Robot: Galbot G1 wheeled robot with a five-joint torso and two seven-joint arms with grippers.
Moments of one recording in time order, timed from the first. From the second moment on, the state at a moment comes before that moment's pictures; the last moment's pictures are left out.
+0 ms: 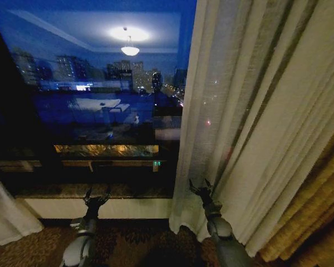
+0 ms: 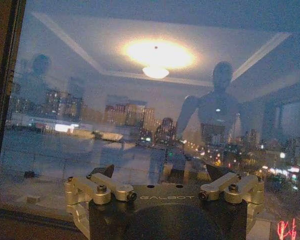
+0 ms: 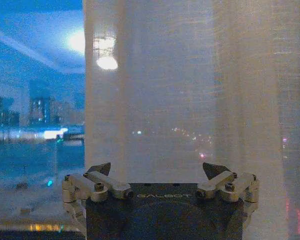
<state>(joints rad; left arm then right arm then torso) 1.36 -1.30 -0.64 -1.77 -0.41 -0.17 -0.02 -1.09 1.40 0.49 1.48 0.19 0.20 -0.04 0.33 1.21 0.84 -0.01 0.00</state>
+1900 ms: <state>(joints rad) 1.36 -1.30 -0.64 -1.77 -0.41 -0.17 -0.02 -0.89 1.41 0.43 1.27 0.17 0.22 0.03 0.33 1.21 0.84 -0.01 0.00</state>
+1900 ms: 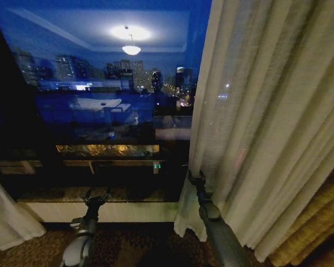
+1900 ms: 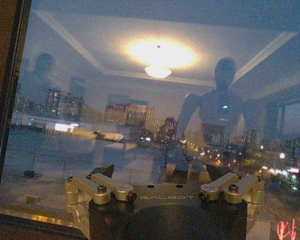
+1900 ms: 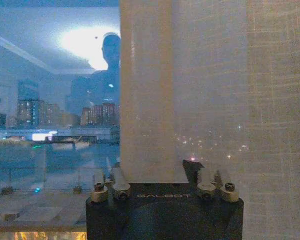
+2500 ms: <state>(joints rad) 1.36 -1.30 -0.64 -1.77 -0.41 -0.17 -0.02 -0.91 1.41 0.44 1.29 0.21 0.24 0.01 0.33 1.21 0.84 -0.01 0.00</state>
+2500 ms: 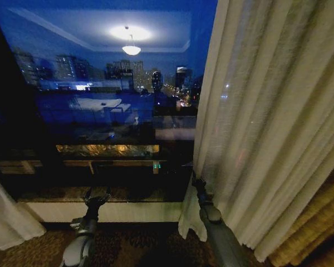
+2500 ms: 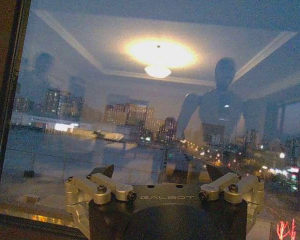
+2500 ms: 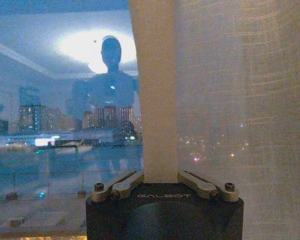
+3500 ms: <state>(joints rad) 1.36 -1.30 -0.64 -1.77 -0.41 -0.17 -0.02 -0.93 1.37 0.47 1.32 0.31 0.24 0.01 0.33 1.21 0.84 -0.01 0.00</state>
